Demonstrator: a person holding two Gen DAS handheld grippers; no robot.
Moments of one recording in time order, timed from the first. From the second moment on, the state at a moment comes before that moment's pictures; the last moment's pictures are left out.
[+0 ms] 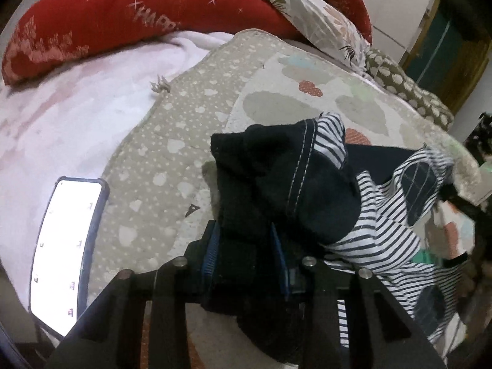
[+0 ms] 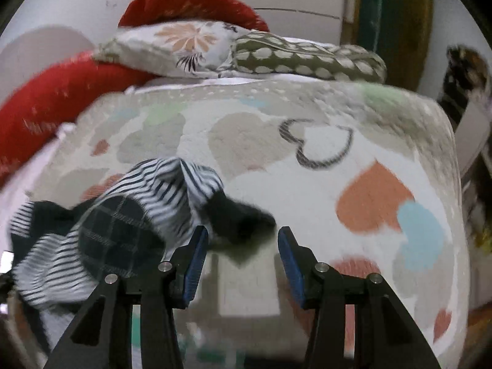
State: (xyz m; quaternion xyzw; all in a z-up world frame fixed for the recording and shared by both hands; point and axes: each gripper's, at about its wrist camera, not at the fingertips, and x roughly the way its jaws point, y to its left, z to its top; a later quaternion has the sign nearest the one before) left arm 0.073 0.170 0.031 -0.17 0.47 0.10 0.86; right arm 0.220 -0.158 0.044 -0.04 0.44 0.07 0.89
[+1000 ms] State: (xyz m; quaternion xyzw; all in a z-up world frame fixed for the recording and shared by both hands) left arm 0.062 0.145 0.011 -0.14 0.50 0.06 0.85; right arm 0.074 -0.274 0.033 0.08 0.46 0.04 0.88
